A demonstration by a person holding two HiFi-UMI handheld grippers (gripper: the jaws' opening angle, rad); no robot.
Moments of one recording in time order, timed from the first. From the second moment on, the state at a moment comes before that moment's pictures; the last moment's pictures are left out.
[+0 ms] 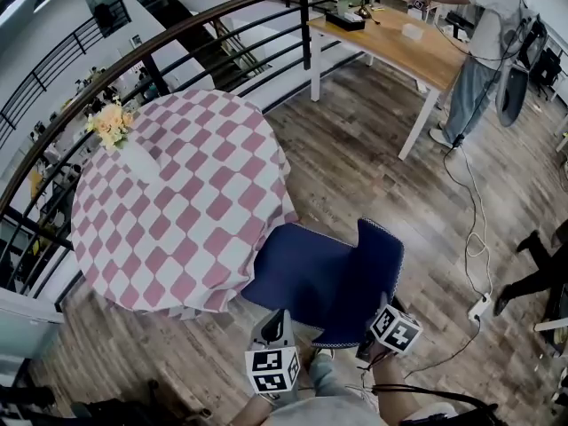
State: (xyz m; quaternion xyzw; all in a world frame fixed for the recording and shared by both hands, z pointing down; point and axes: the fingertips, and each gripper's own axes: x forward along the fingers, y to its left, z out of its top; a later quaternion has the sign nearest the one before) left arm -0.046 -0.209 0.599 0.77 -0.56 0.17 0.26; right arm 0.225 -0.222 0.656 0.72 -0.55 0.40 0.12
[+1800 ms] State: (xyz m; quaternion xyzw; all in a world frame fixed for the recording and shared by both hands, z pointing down) left arm 0.059 -0.181 0.604 0.80 -0.50 0.19 0.26; right arm 0.339 -0.146 0.656 0.75 -0.51 0.41 0.11
